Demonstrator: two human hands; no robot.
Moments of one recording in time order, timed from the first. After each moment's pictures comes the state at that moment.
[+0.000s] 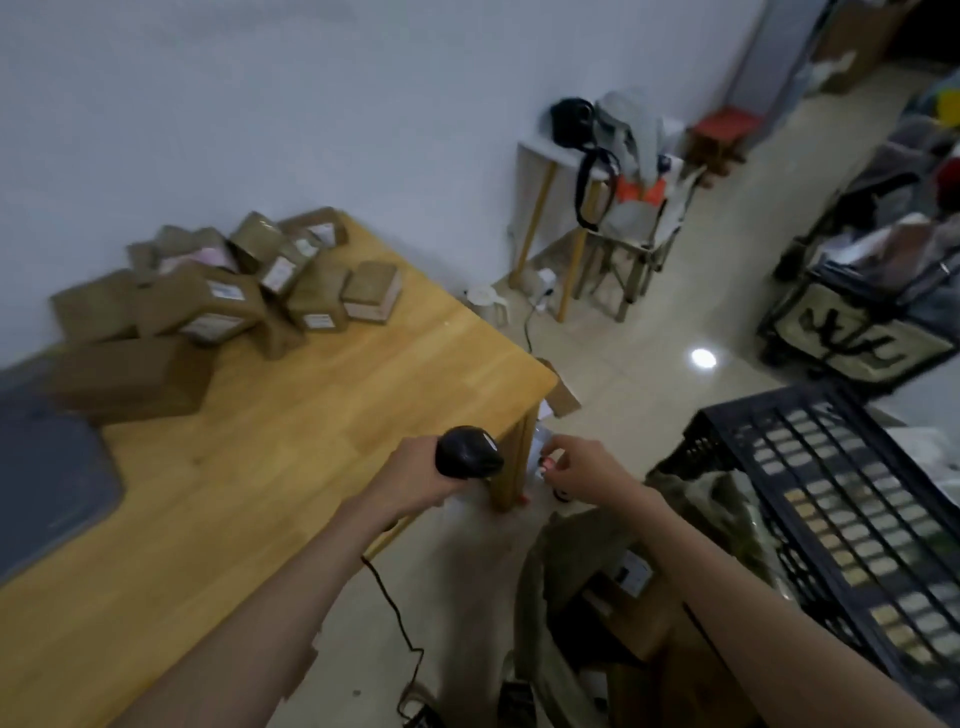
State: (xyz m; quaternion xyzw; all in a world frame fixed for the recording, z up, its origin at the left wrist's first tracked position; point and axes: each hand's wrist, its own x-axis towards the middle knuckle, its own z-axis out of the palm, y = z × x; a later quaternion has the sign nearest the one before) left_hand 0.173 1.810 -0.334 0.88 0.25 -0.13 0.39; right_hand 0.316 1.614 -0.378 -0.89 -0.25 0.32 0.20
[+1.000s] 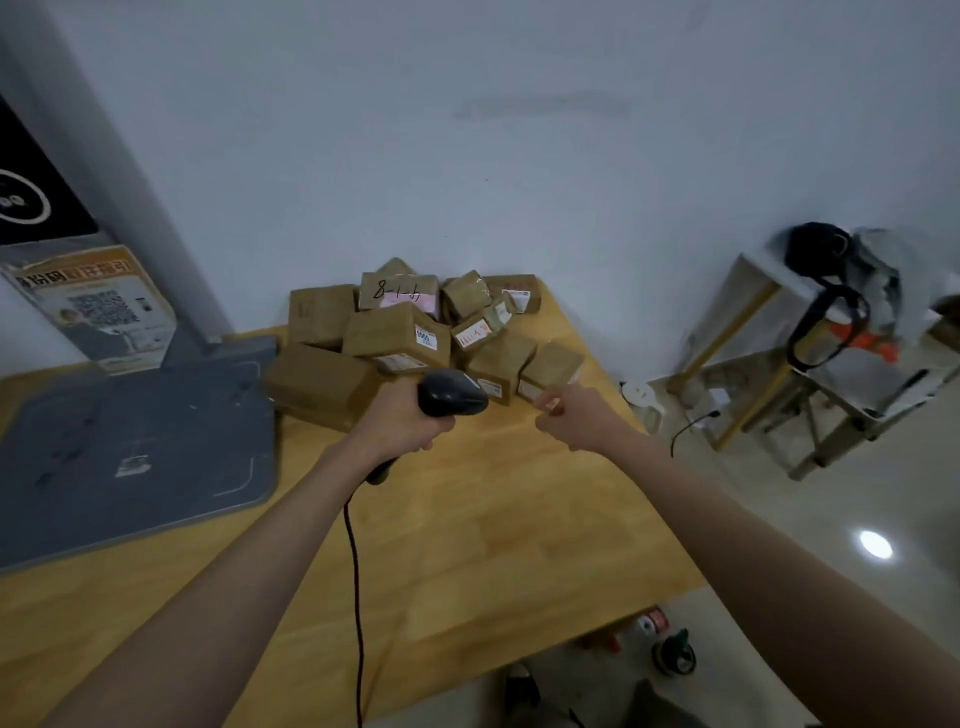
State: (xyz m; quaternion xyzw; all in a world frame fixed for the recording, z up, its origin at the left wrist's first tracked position) left_hand 0.138 2.068 -0.272 0.81 0.45 0.09 0.38; right_hand 0.360 1.953 -0.295 -0.82 -0.47 0.27 0.20
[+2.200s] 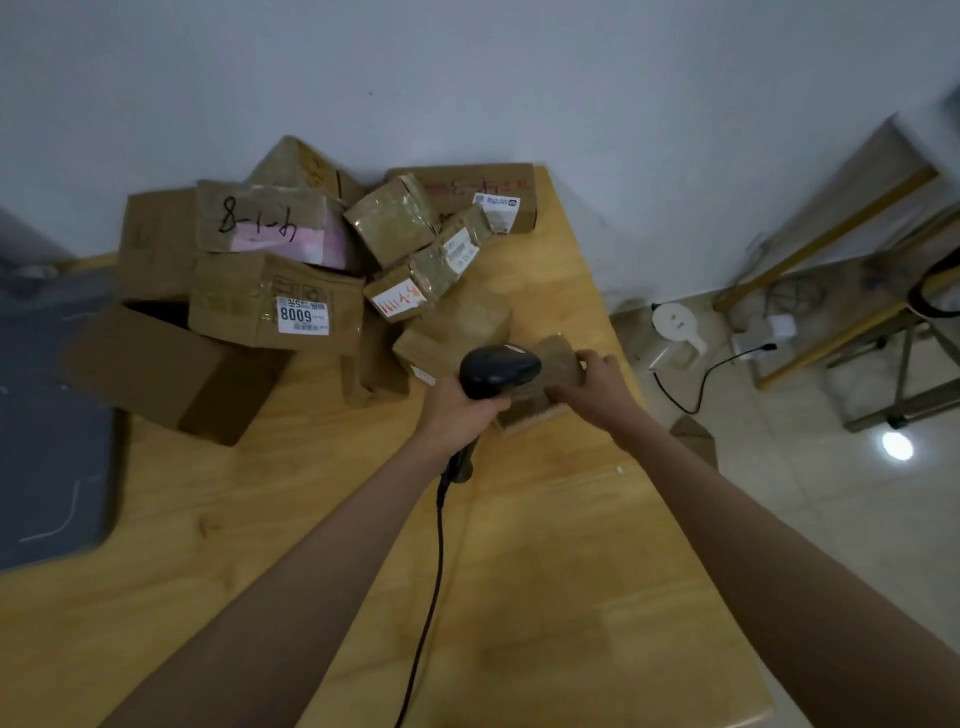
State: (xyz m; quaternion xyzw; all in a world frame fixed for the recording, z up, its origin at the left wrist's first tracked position) left_hand 0.408 2.168 -0.446 0.59 0.58 0.07 0.55; right_hand 0.591 2.106 -0.492 -0.82 -0.35 0.39 0.21
